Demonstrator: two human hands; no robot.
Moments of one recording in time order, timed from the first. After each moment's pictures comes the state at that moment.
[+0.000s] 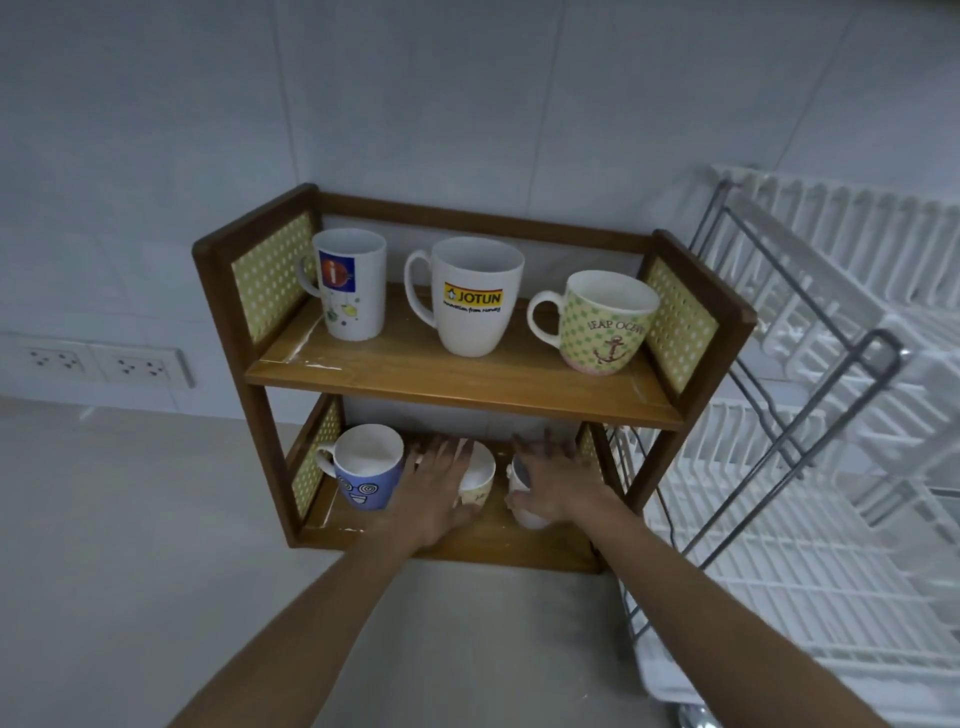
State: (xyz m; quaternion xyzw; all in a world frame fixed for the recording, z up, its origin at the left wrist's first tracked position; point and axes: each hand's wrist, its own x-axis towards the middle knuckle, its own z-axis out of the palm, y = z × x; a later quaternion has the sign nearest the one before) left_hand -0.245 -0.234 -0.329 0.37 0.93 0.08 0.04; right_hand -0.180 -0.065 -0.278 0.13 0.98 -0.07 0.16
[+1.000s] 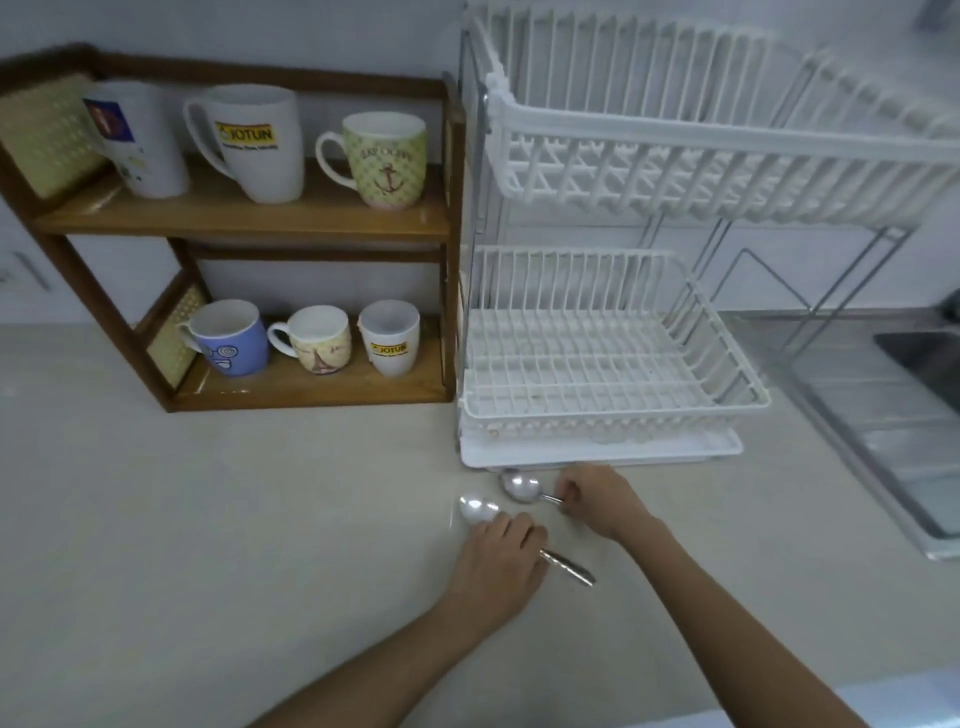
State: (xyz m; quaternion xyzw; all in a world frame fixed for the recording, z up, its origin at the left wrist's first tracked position) left_hand 0.100 -0.136 -0.397 0.55 0.83 0.09 -0.01; right_hand 0.130 0.047 -0.363 0.25 0.94 -0.22 0.11
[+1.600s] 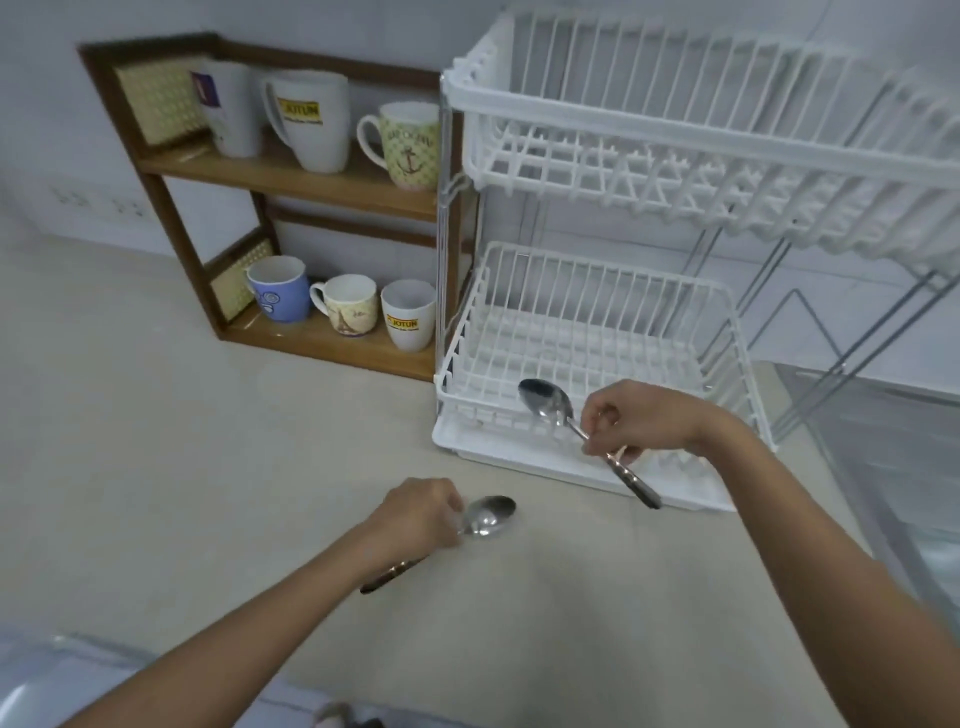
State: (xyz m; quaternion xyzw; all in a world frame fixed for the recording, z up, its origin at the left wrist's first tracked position) left_hand 0.108 -0.123 -0.321 0.21 0.91 0.24 0.25; right_hand 0.113 0.153 -0.238 0.04 0.91 -0.36 0.22
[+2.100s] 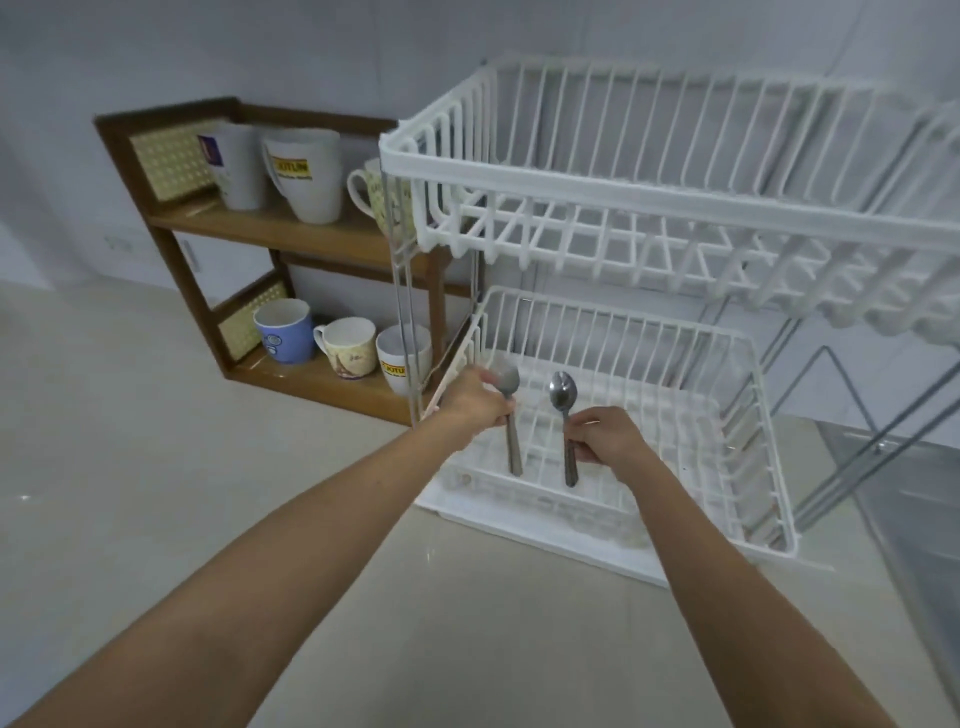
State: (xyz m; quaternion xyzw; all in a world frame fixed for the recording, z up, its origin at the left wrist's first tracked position) left_hand -0.023 0.009 -0.270 -0.02 0.78 0.60 0.17; right_hand 0.009 0.193 -0.325 0.24 0.78 -0.58 0.03
